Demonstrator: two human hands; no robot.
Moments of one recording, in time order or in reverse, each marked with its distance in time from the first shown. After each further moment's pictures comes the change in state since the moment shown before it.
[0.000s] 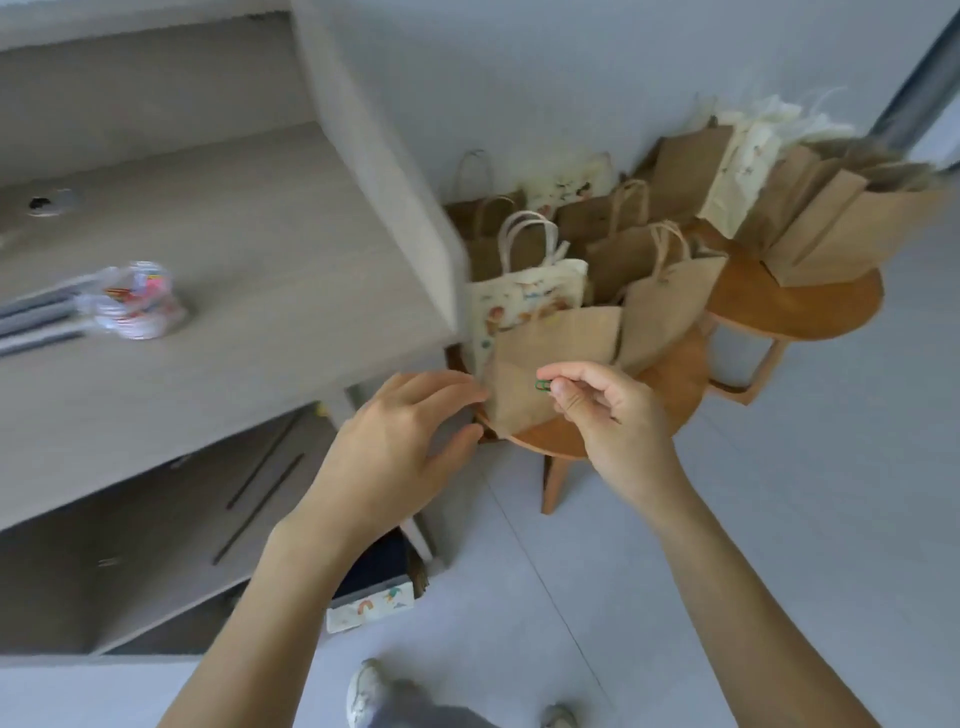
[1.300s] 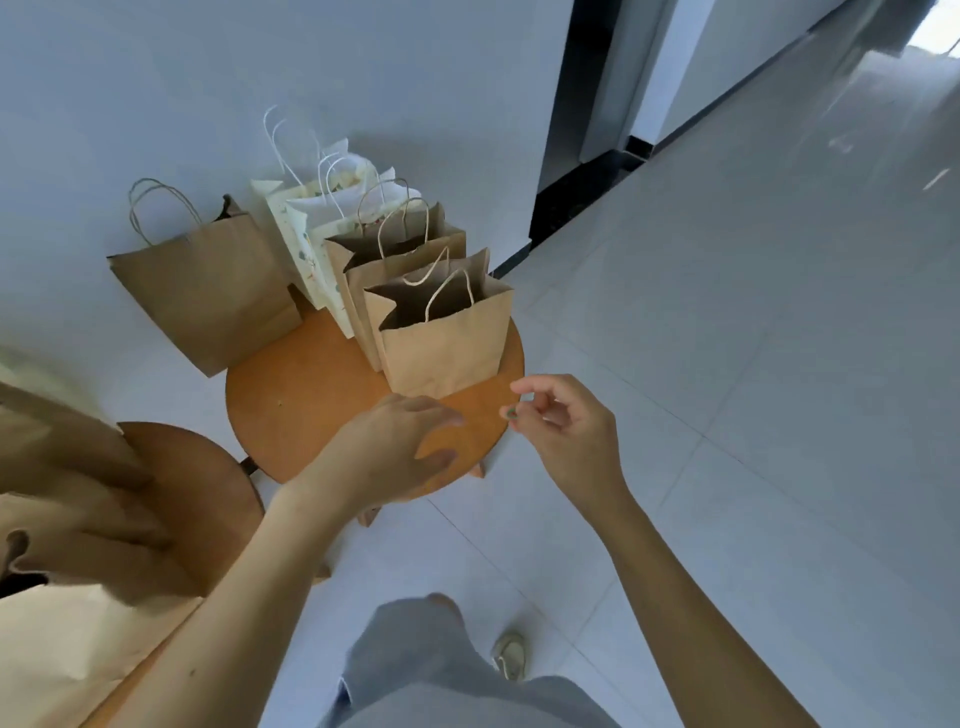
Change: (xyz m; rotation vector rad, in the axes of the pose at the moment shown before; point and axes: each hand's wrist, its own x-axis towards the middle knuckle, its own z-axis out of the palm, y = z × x) left_hand 0.658 0.389 0.492 0.006 -0.648 0.183; right_hand 0.273 0.371 -0.705 0.059 0.350 0.280
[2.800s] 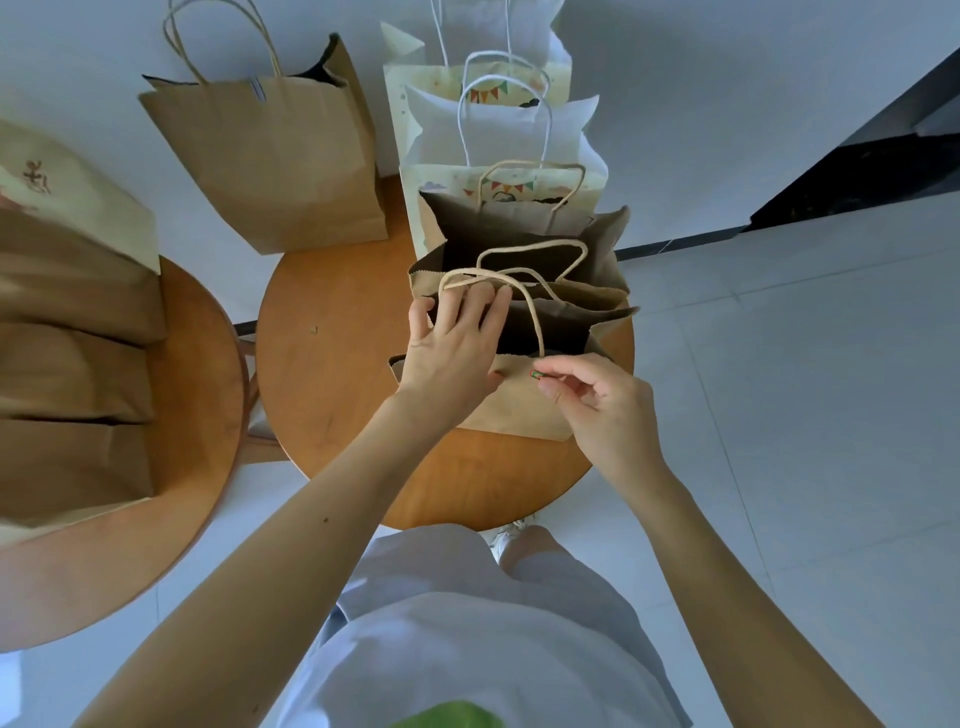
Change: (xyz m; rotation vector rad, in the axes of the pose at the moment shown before) left_hand 0.242 -0.139 0.029 0.375 0.473 -0.631; right_hand 0.309 0.114 0.057 -0.350 -0.586 -0.282
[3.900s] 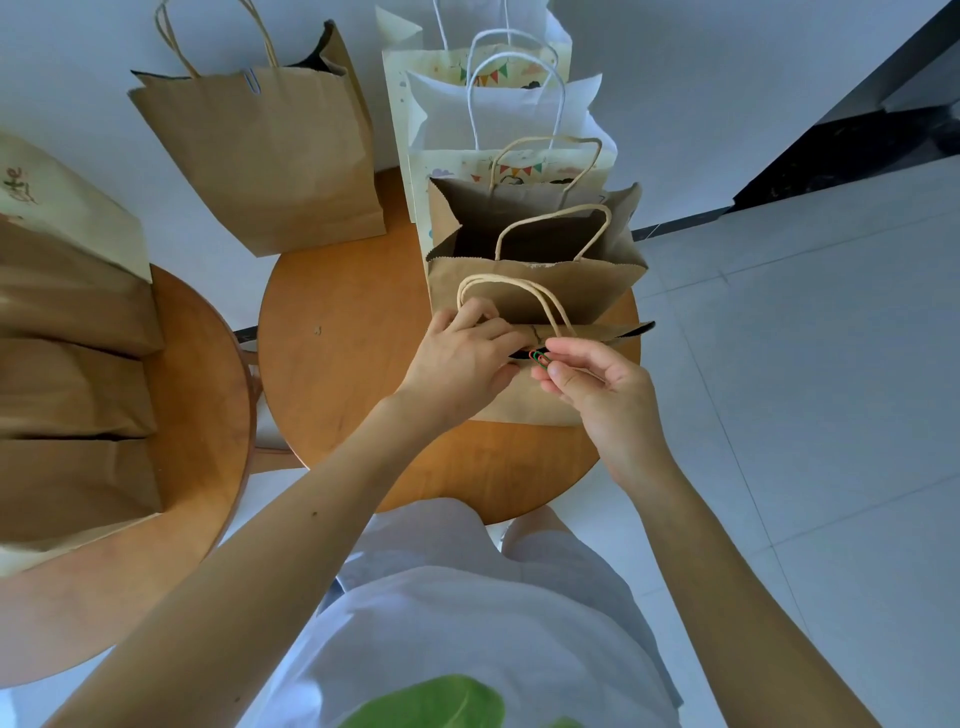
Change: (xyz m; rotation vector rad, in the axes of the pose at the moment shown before) left_hand -0.018 -0.024 0.009 -0.387 0.015 0.269; right_hand -0.009 -0.039 0.021 0.548 0.010 0.541
